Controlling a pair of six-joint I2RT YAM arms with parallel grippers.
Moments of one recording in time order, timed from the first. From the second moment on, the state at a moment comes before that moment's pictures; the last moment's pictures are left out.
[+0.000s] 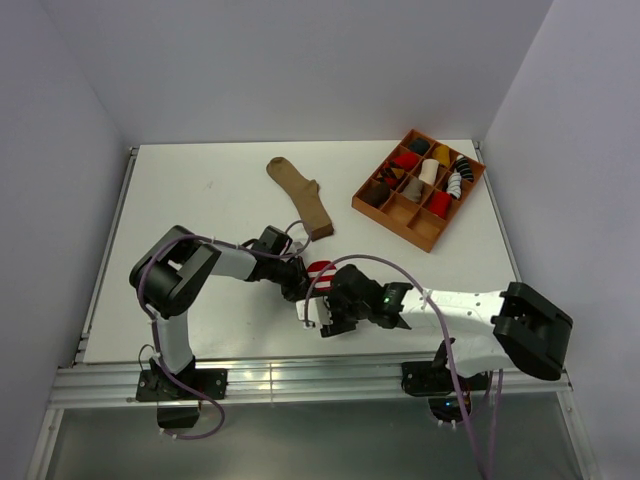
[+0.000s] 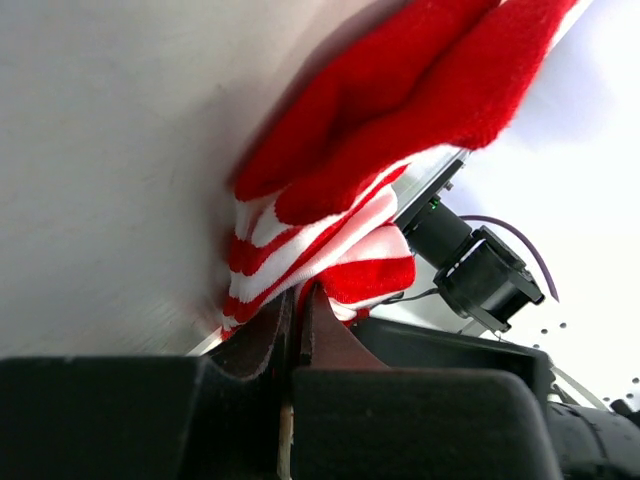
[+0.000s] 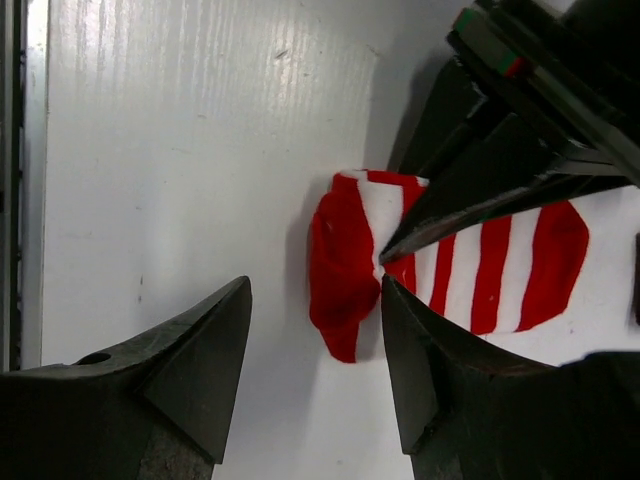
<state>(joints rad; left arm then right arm) -0.63 1.91 0.83 0.07 0.77 -1.09 1.01 1.29 0.57 -0.15 -0.21 -0.76</state>
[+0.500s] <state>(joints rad) -0.61 1.91 0.81 0.10 0.78 -1.08 1.04 1.43 0.67 -0.17 -0.08 -0.70</state>
